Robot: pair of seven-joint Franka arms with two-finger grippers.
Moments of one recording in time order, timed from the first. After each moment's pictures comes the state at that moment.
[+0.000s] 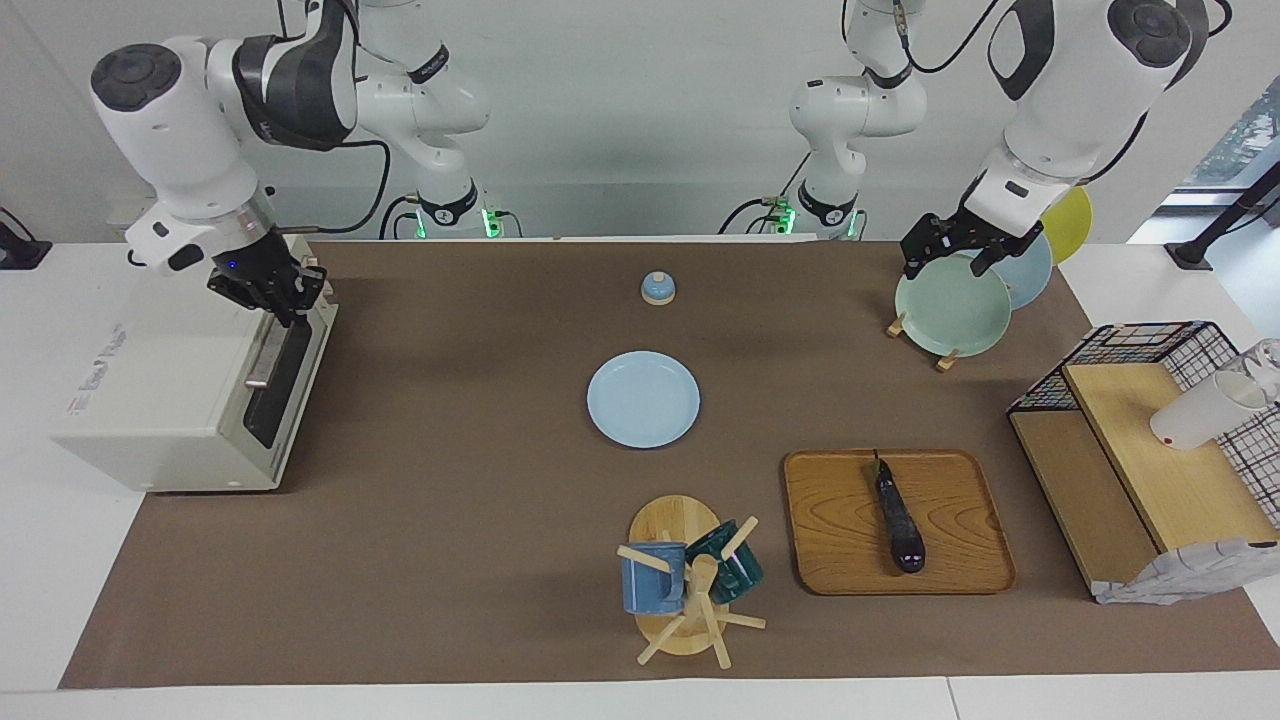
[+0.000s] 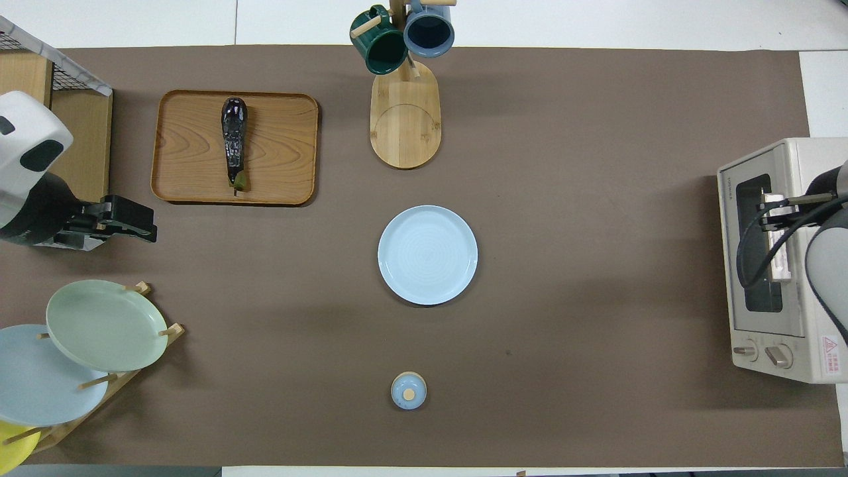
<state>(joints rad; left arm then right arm) -0.07 -0.05 -0.07 -1.69 -0.06 1.53 -0.13 0.00 -0.03 -0.09 -1.89 -0.15 1.82 -0.10</state>
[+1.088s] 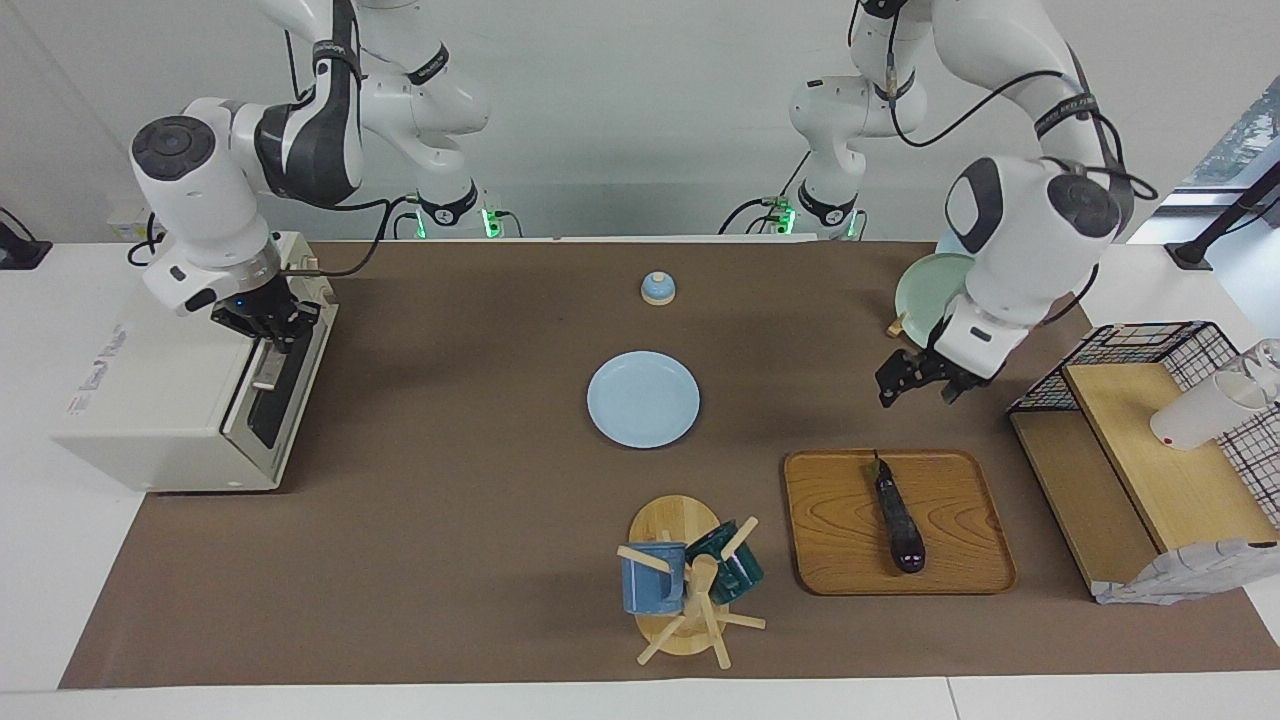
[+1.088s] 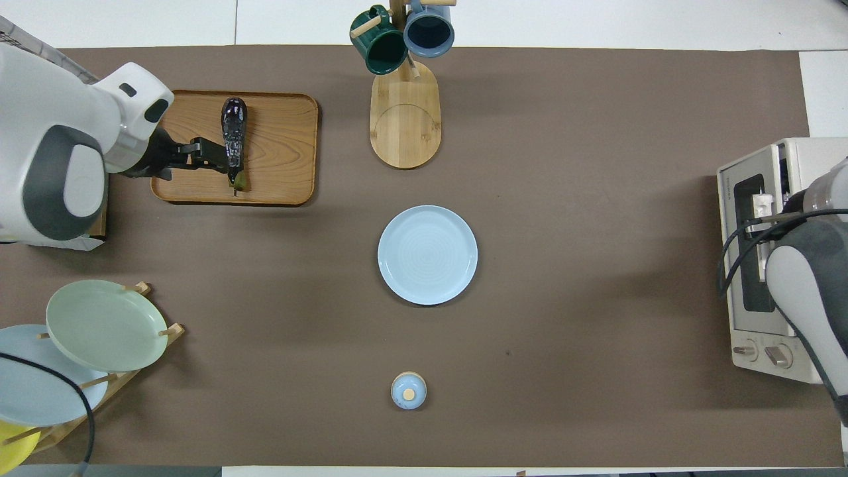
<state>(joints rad) -0.07 0.30 -0.08 -1.71 -0.08 2.05 -0.12 -0.02 -0.03 -0.09 -2.02 -0.18 1.95 -0.09</state>
